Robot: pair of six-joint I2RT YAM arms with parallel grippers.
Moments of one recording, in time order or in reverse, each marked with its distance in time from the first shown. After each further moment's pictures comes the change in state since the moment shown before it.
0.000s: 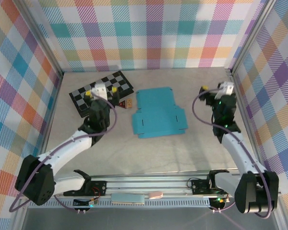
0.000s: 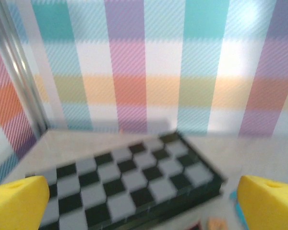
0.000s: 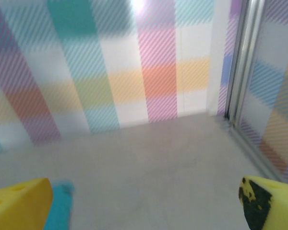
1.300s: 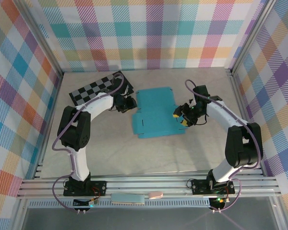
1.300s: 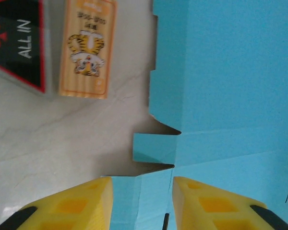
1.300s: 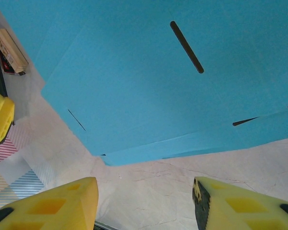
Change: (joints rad) left arm 0.123 0.758 0.620 -0.818 0.917 -0.536; right arm 0.140 0.522 0.347 -0.928 -0.712 0.611
